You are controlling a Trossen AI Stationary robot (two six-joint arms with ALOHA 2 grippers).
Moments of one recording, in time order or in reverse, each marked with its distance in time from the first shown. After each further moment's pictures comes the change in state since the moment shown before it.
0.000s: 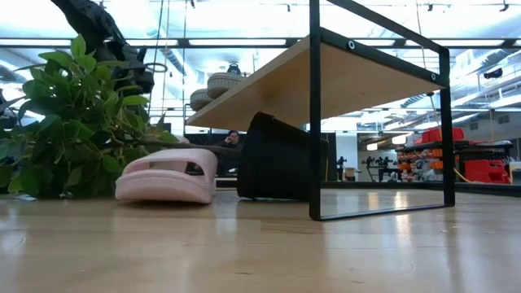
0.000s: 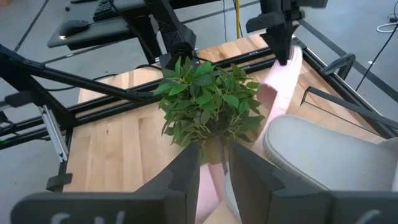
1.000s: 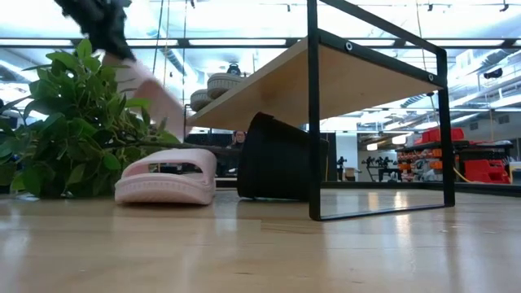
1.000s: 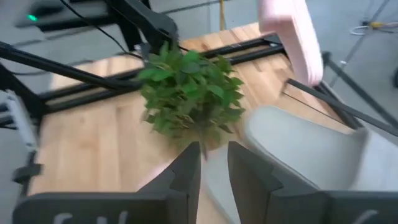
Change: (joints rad) left arm -0.014 -0.437 0.148 -0.009 -0.124 -0.510; right arm 0.004 0.000 0.000 -0.065 0.076 -0.043
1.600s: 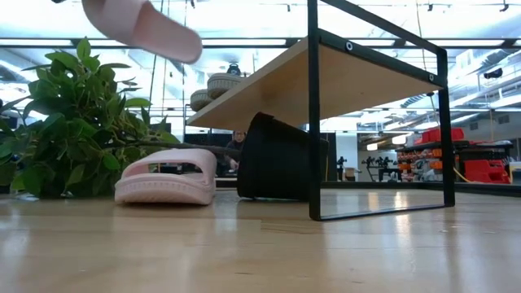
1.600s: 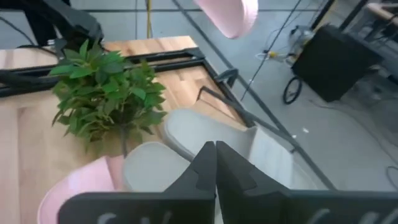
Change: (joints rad) left arm -0.063 -0.139 0.263 -0.068 0.019 -0.468; right arm 0.088 -0.048 -0.001 -0.112 0.409 -0.064
